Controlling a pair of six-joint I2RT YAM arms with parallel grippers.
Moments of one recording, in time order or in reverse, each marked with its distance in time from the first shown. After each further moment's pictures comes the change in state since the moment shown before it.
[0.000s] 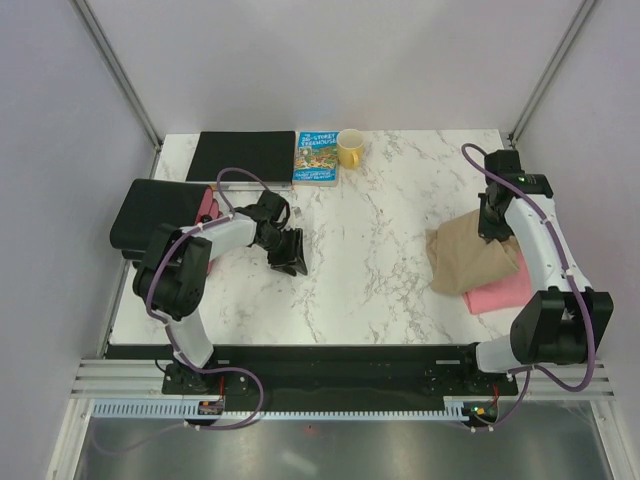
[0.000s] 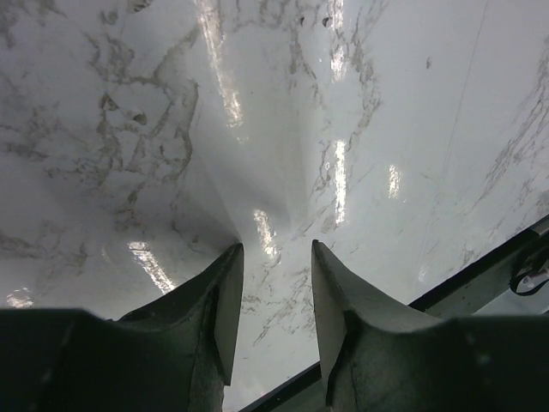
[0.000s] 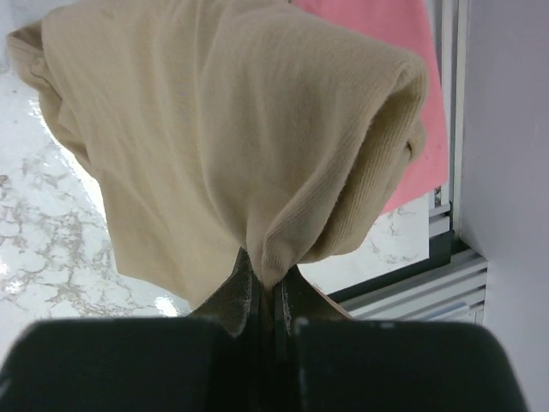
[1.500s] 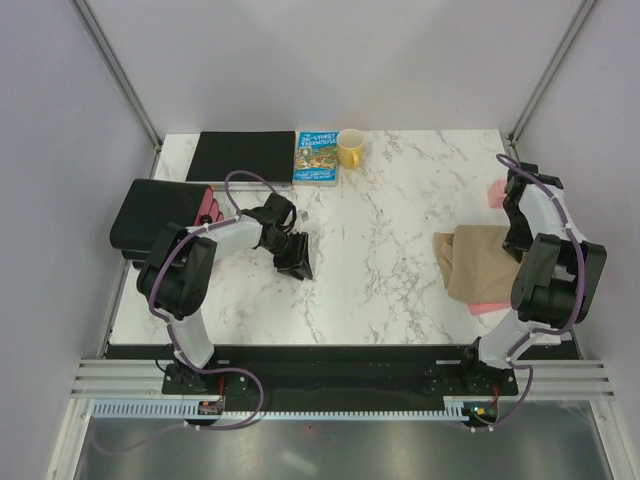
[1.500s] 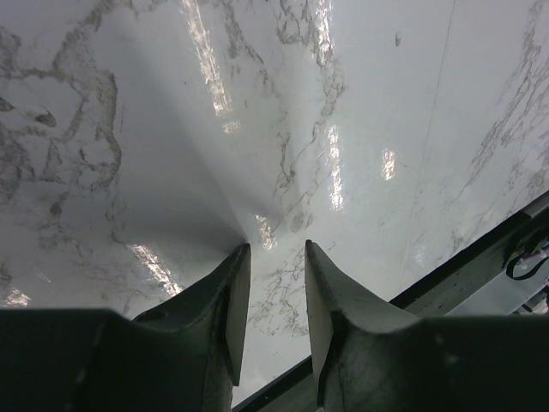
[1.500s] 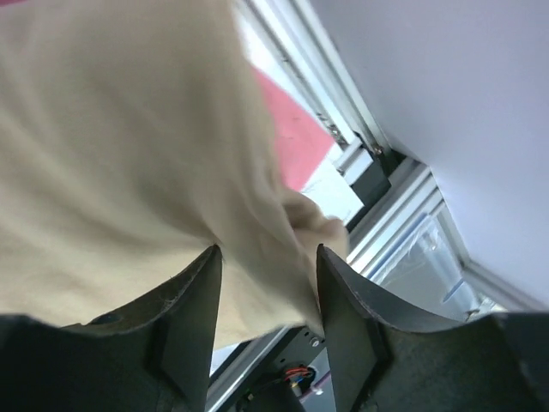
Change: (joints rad) left arm -0.049 0.020 0.002 0.016 0.042 -0.014; right arm -0.229 0.254 -0.036 0.016 0.304 0.182
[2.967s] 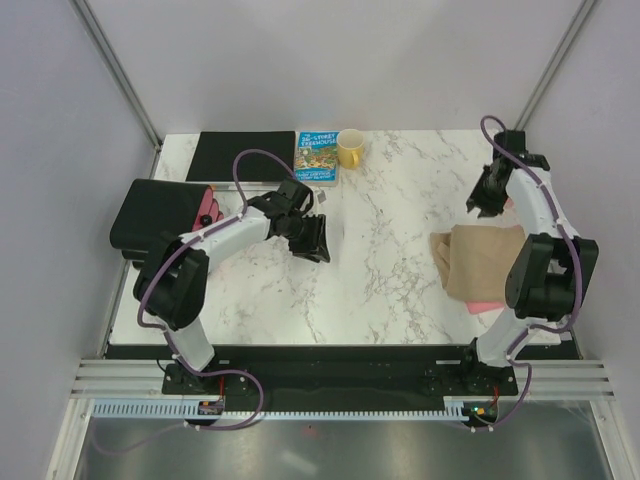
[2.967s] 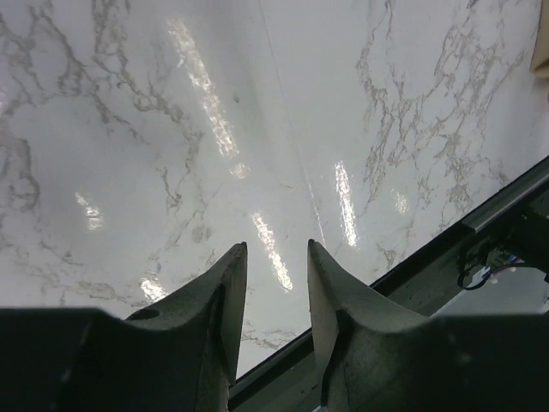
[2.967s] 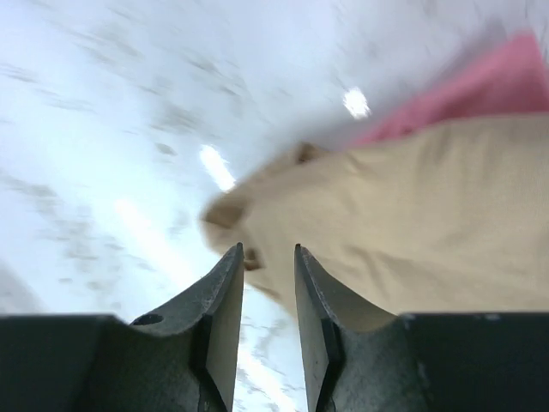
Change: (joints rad) left arm -0.106 -0.059 0.165 -0.050 -0.061 -0.065; right arm 0.102 0.034 0.150 0.188 -0.526 0.097
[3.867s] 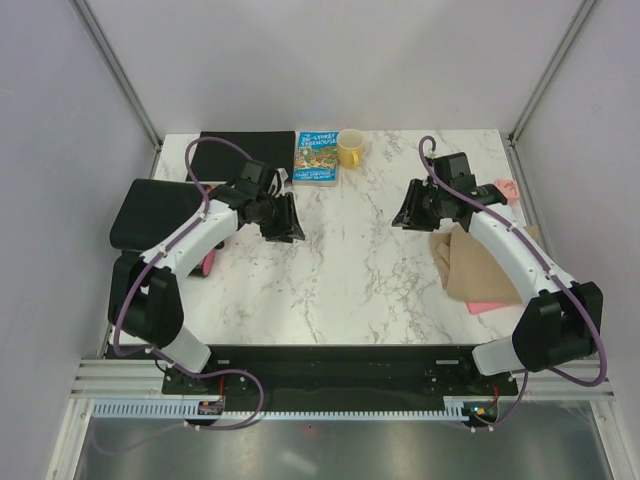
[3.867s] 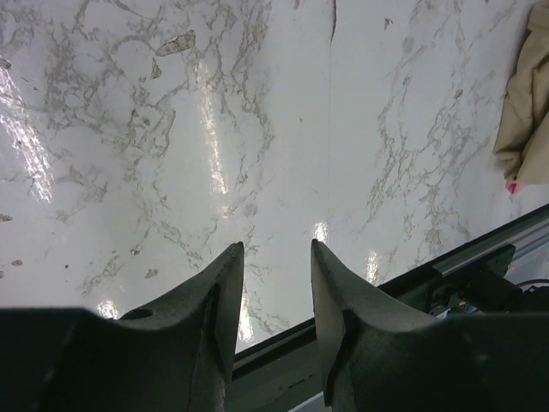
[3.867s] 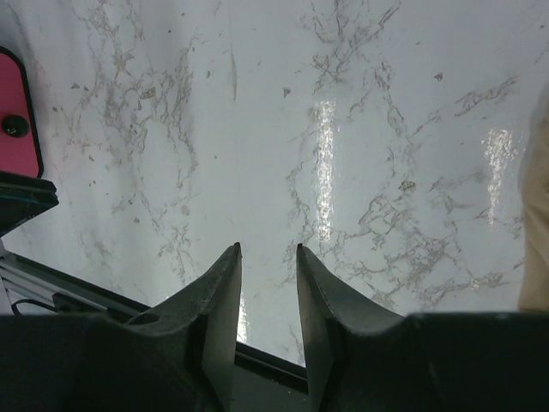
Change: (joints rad) left arm 0.150 -0.170 0.035 -0.132 -0.102 -0.077; right arm 0.412 -0.313 -0.234 0.193 -0.321 0.090
